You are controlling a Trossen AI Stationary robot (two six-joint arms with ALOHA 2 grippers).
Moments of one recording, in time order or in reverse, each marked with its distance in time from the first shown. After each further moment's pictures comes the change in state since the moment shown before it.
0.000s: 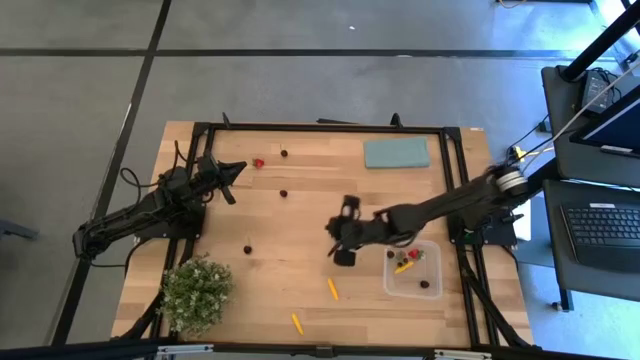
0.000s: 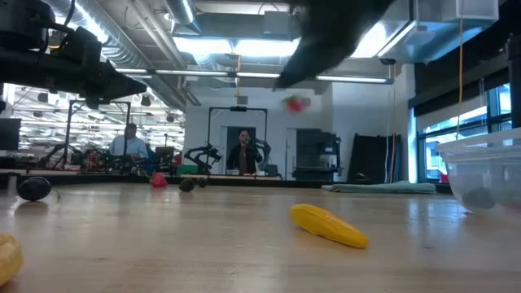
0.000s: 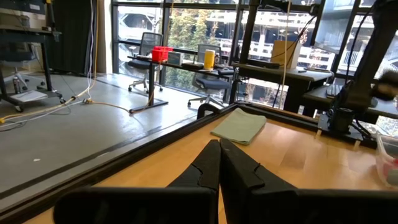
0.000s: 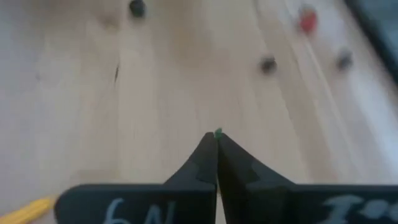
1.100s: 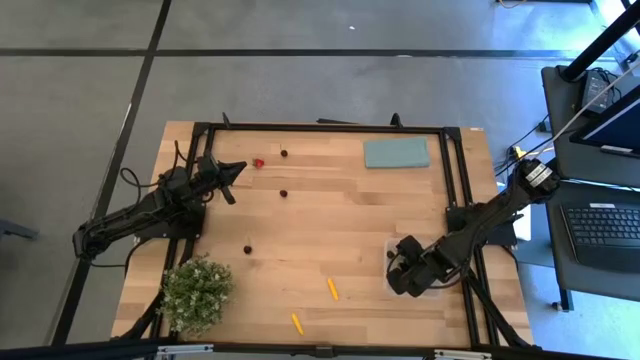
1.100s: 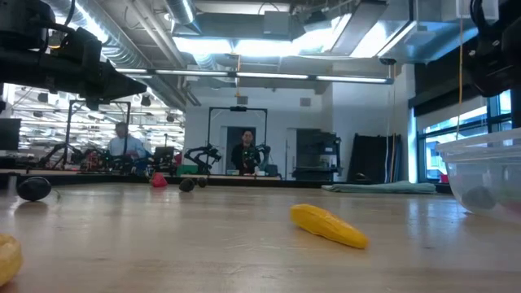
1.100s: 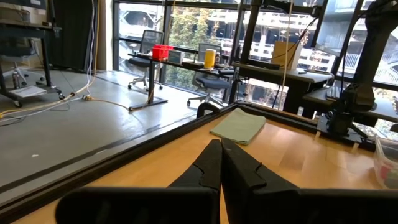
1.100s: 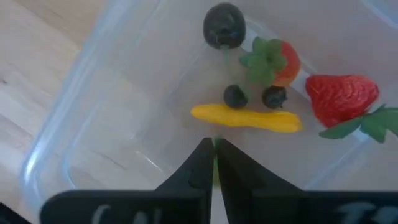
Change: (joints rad) left arm 0.000 0.000 0.000 -0.002 0.000 -0.029; right arm 0.412 -0.209 -0.372 -0.375 -0.305 1.466
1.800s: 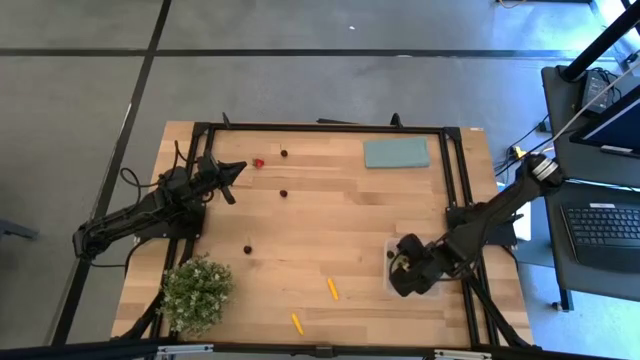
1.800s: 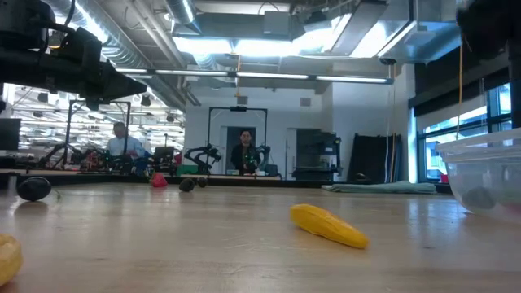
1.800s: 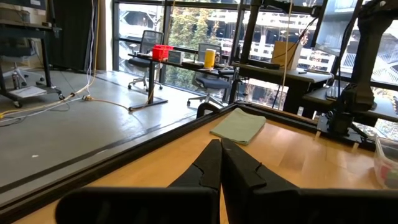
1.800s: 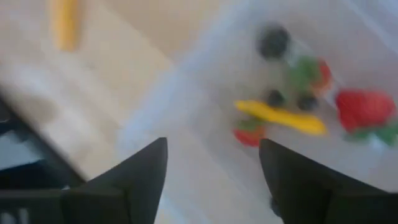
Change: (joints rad) left arm 0.000 0.000 0.000 0.000 0.000 0.003; right arm -0.003 -0.098 0.067 -0.015 0.023 -0.142
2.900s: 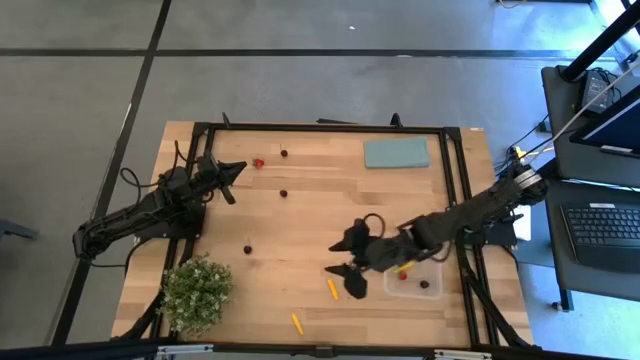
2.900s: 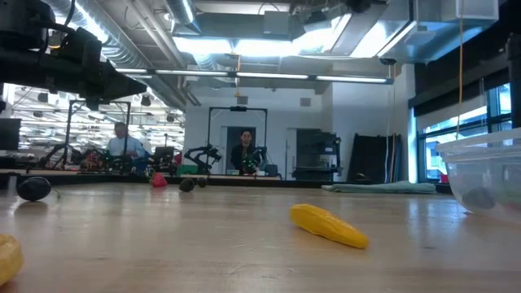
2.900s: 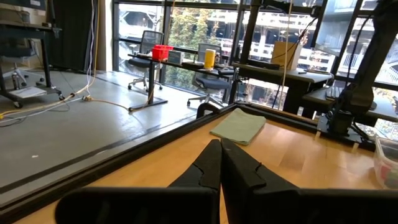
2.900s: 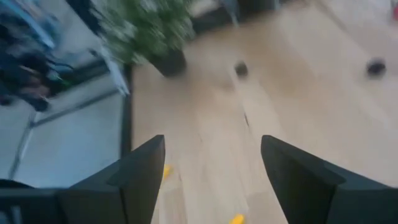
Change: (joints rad) left arm 0.000 0.000 0.000 0.001 0.000 0.001; right arm -0.232 0.239 0.409 0.449 0.195 -0.903
